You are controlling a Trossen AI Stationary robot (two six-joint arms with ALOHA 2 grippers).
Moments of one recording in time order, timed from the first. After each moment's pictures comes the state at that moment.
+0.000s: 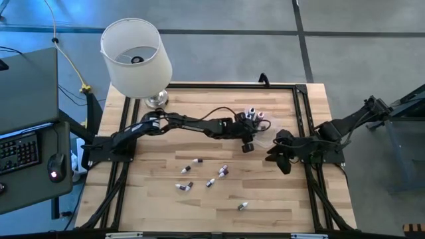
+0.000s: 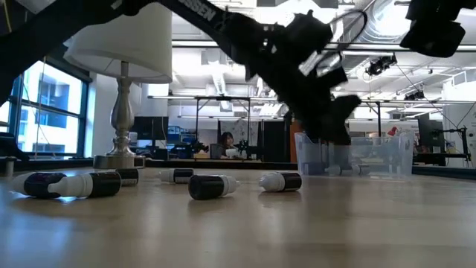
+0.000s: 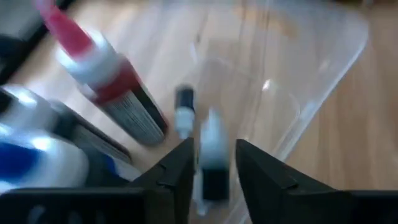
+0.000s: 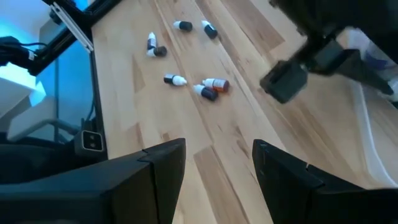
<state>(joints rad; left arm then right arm) 0.06 2.34 1.87 -0.14 -0.24 0.02 0.46 0.84 0.77 -0.66 0.26 0.93</state>
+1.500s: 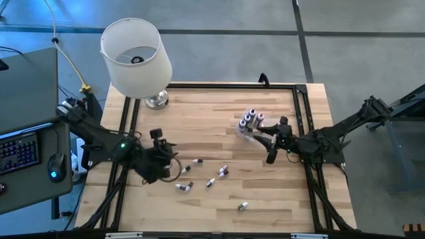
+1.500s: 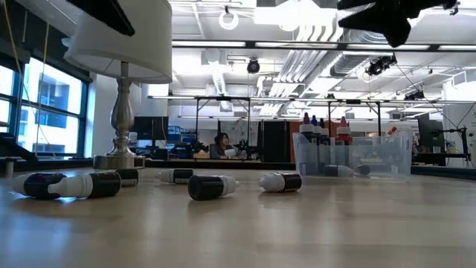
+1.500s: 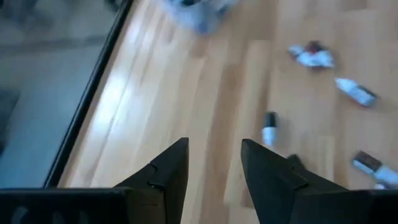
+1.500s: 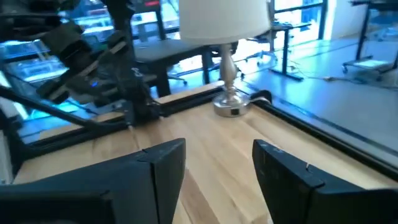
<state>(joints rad) -0.58 1.21 1.07 -0.93 -0.80 -0.48 0.45 0.84 0.50 0.19 0.84 0.29</state>
